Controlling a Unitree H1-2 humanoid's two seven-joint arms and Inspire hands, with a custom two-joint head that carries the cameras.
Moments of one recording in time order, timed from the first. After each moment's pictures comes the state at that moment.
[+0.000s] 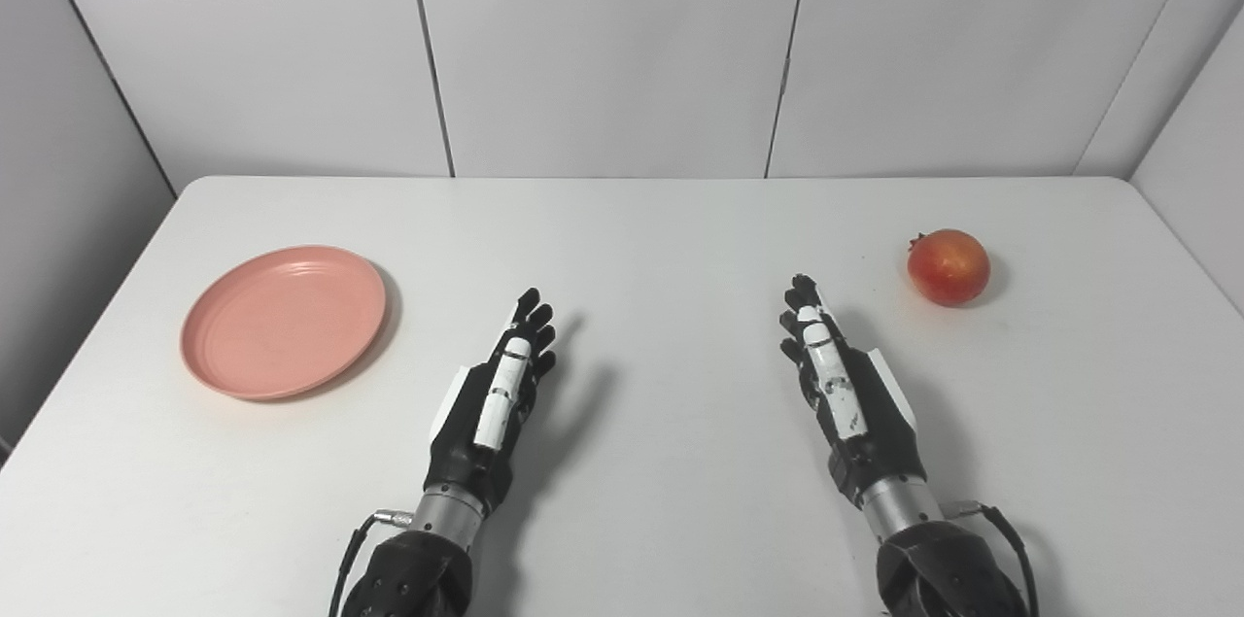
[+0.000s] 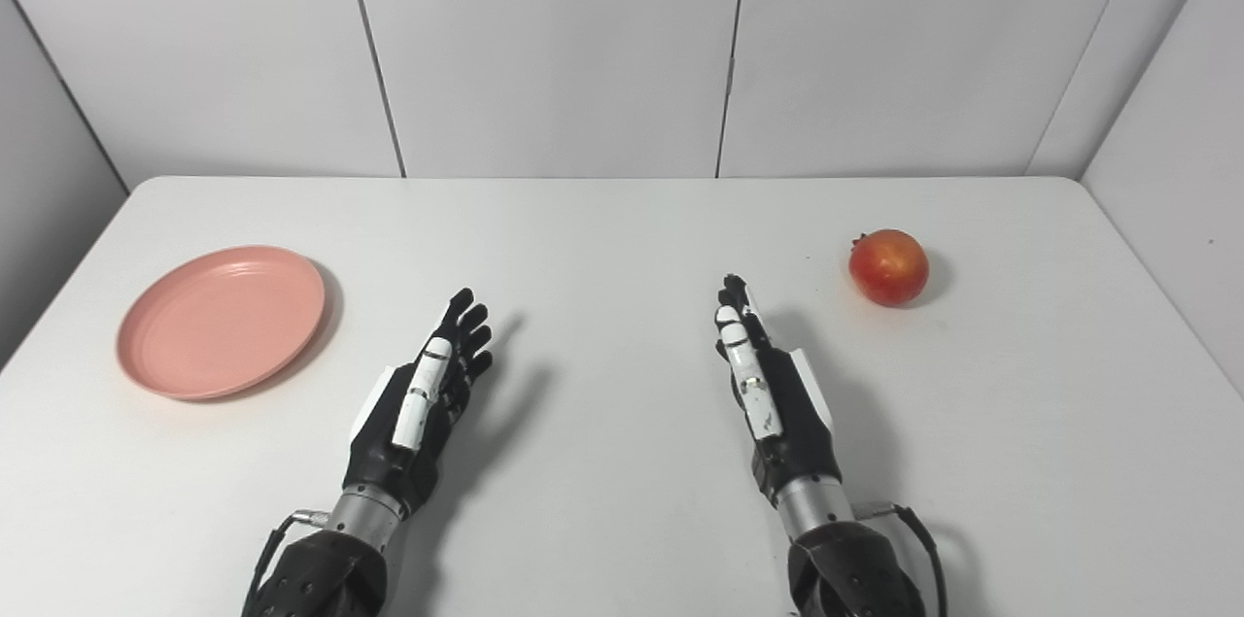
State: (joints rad) left arm -0.03 -0.04 -0.10 -0.10 -0.09 0.16 -0.12; right arm -0.04 0.01 0.07 -0.22 0.04 0.28 0.08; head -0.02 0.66
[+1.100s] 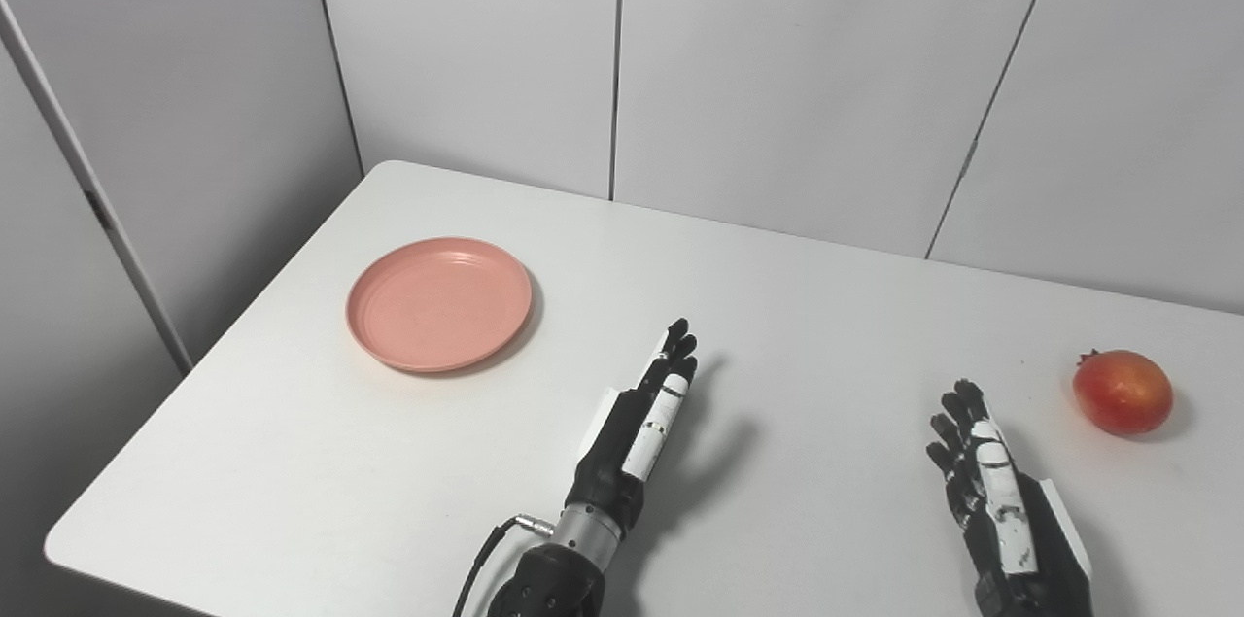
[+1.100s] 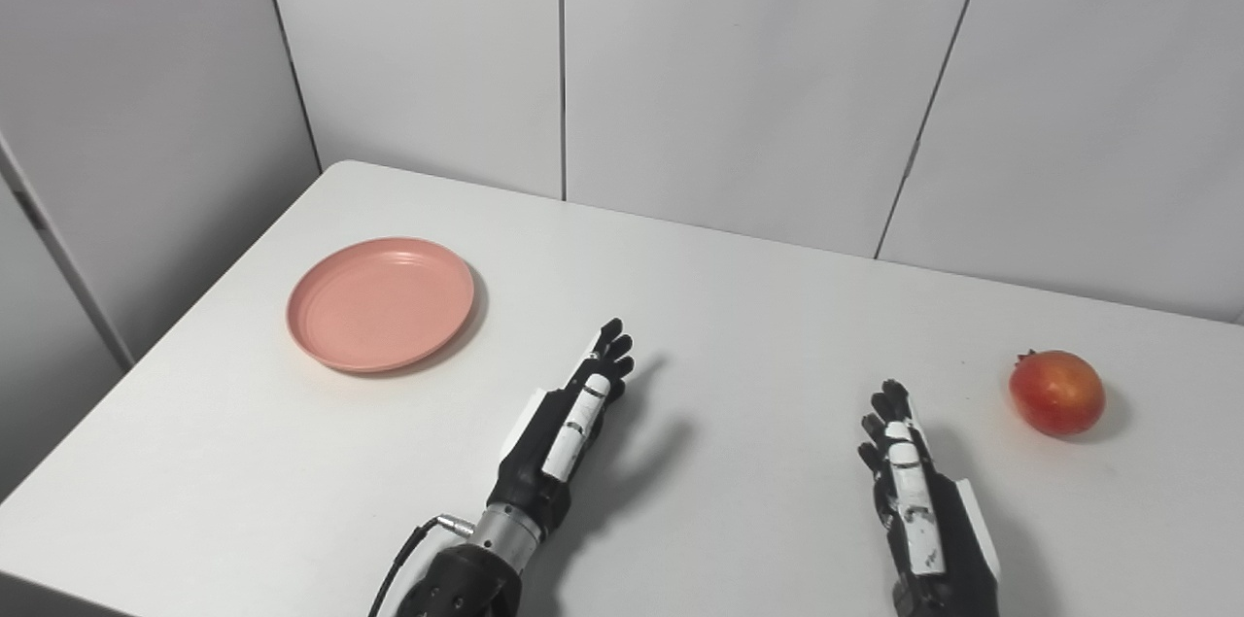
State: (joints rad) left arm -0.04 -0.10 -0.15 0.01 0.03 0.03 -0.02; right arm -0.02 -0.07 0.03 -0.18 0.15 0.20 0.16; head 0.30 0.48
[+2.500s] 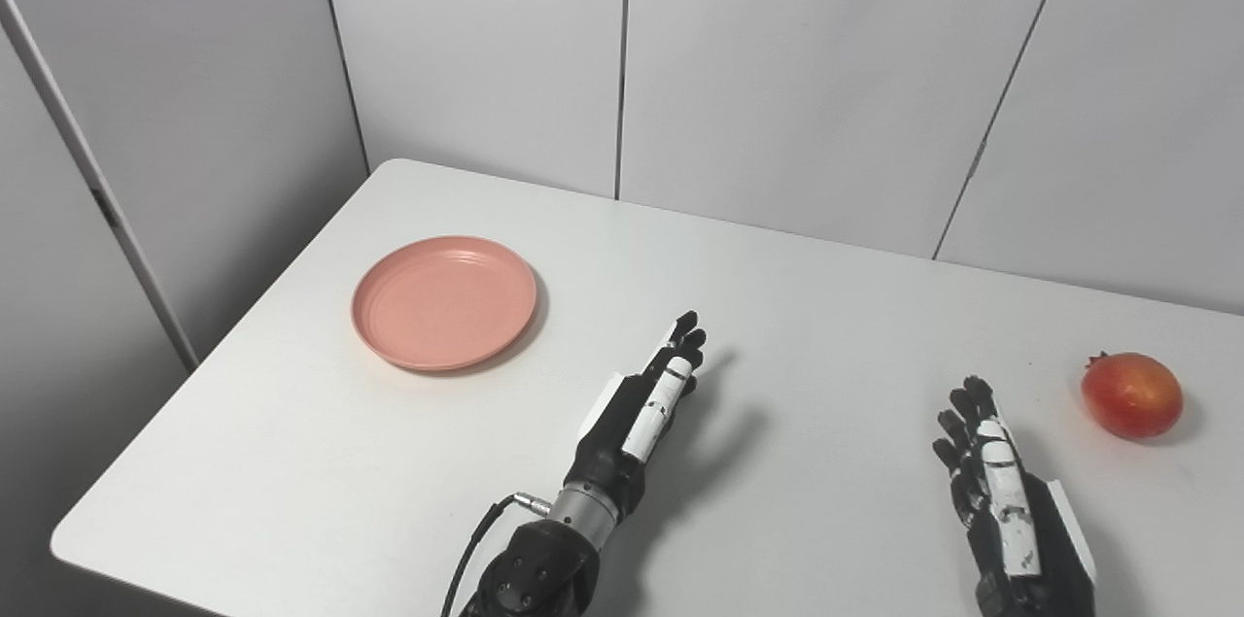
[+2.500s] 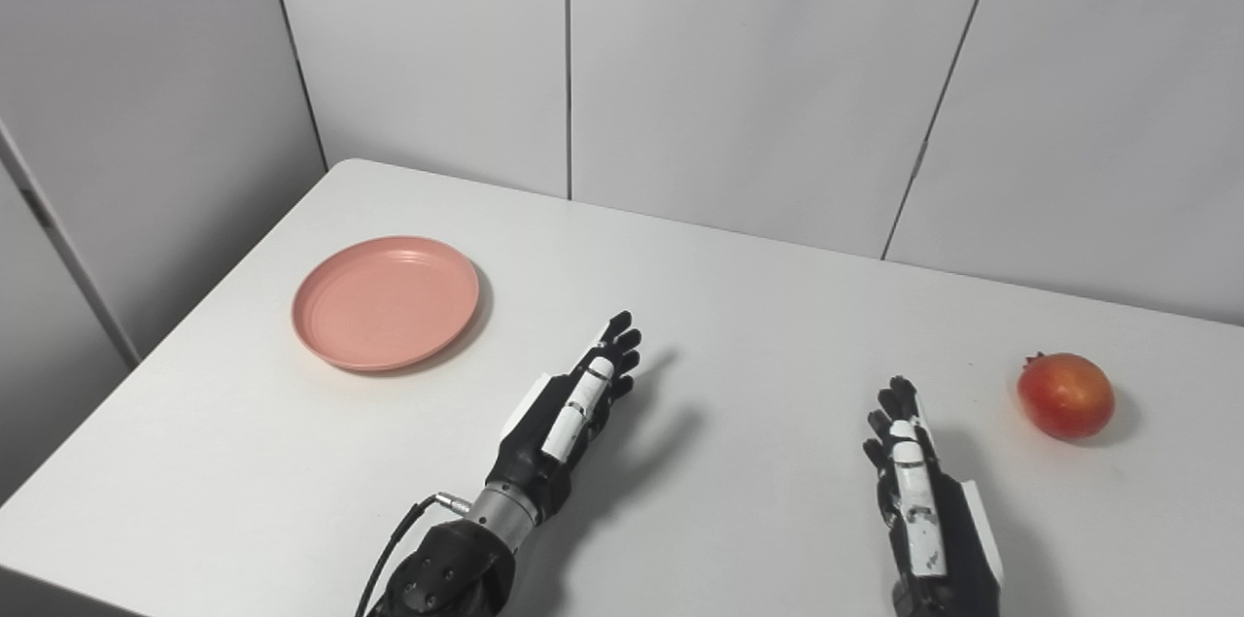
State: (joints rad) left arm -0.07 -0.06 -0.11 -0.11 -0.02 0.15 -0.06; right arm -0.01 -0.04 0.04 -0.21 0.12 0.20 0.14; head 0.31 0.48
